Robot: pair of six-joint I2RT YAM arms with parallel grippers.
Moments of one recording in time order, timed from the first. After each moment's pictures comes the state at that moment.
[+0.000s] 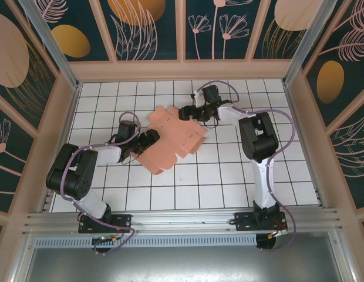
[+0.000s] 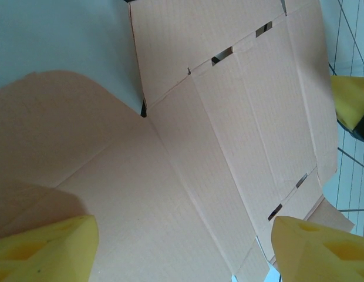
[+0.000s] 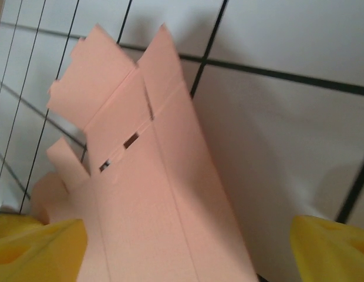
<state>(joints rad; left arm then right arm) -0.30 1.65 0.66 0.22 0.36 -0.89 0.41 2.21 1.60 -0.29 -0.59 0.27</state>
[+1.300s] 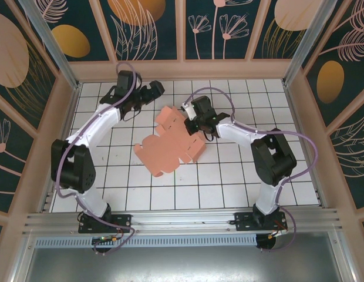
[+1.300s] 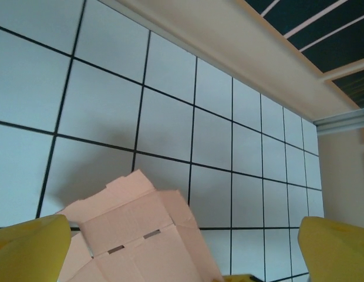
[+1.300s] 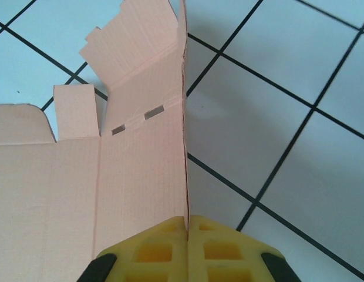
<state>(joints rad) -0.30 1.76 1.51 -0.40 0.23 -0.77 0.62 1.81 1.25 -0.22 -0.04 -0.06</state>
